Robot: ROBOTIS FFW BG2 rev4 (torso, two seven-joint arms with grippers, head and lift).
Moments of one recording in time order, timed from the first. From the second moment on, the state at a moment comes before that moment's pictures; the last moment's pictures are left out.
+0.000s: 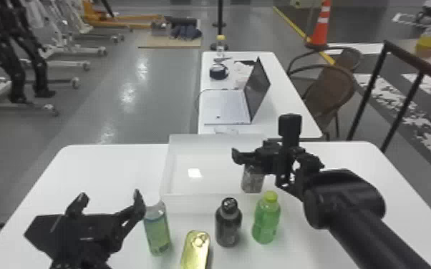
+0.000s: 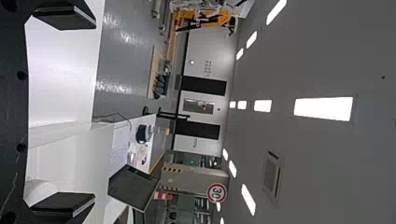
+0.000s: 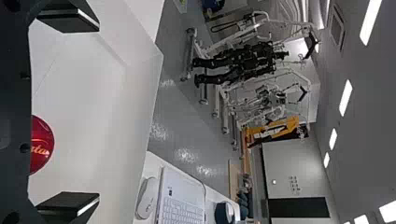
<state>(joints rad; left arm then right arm) 0.28 0.06 -0.02 -1.80 0.17 -0.19 0.00 -0.65 -0.10 0.38 -0.83 -0.39 0.12 0.38</state>
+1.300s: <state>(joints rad) 0.38 0.00 0.03 -1.84 0.06 -0.29 0.05 0.22 -0.11 0.03 -1.82 -0.31 0.15 0.25</state>
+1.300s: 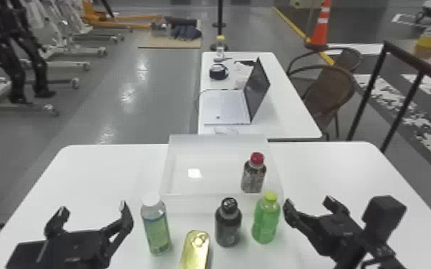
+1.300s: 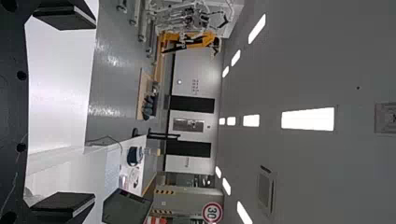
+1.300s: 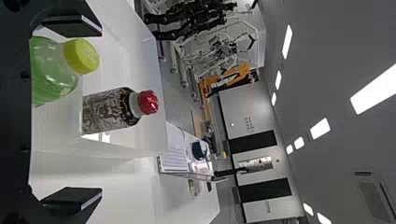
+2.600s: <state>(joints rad) 0.51 0.00 0.03 -1.83 0.01 -0.34 0.07 0.40 -0.10 0.00 -1.85 -0.26 0.02 0.25</state>
